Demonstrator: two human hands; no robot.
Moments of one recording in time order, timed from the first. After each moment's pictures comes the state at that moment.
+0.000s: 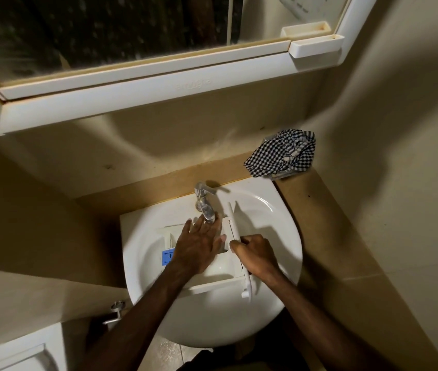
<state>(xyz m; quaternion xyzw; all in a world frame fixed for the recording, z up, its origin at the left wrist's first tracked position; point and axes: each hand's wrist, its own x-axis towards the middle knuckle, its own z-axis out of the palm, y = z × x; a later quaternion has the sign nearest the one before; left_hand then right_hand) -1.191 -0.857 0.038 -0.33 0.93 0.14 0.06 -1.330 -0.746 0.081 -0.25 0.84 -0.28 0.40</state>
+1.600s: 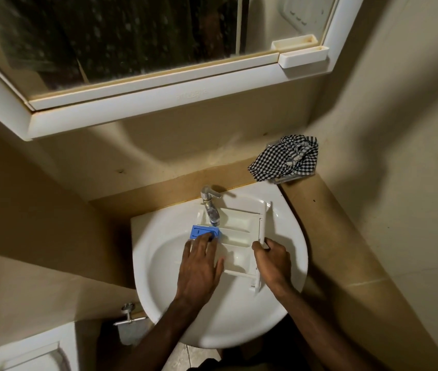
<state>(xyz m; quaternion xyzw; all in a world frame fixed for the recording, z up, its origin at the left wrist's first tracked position) -1.161 -0.799 0.018 -0.40 0.91 0.07 -0.11 -1.337 -0.721 0.055 -0.15 0.84 -0.39 0.34</state>
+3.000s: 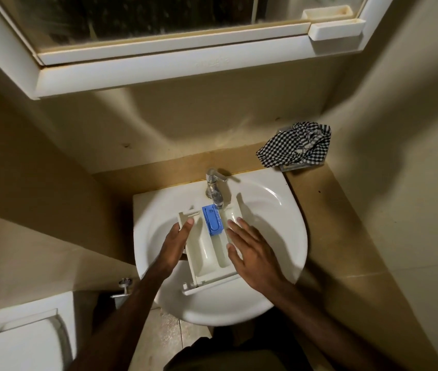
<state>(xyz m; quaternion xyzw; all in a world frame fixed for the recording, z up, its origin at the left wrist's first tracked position) -1.129 -0.832 0.053 -0.56 0.48 0.65 -0.18 -1.316 -0.707 0.026 -0.65 0.70 -0.29 0.06</state>
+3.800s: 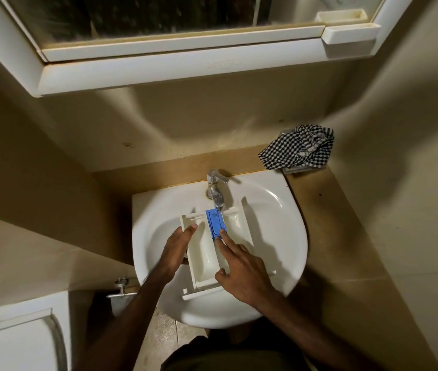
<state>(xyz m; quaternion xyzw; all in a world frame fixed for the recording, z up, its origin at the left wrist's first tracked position) -1.131 -0.828 0.050 -0.57 0.47 0.65 -0.16 -1.284 -0.705 0.045 -0.62 0.74 -0.08 0.25</state>
